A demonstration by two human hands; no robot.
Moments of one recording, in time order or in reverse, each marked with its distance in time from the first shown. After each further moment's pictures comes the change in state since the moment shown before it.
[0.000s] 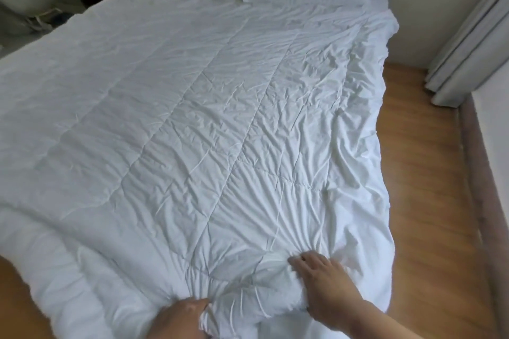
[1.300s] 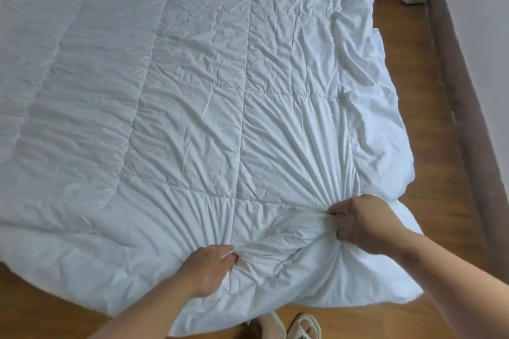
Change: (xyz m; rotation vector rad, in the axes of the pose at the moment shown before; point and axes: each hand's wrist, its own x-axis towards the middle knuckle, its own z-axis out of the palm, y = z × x) left_hand 0.002 -0.070 -0.111 0.700 -0.481 0.558; right_hand -0.044 -0.108 0.042 0.055 0.051 0.359
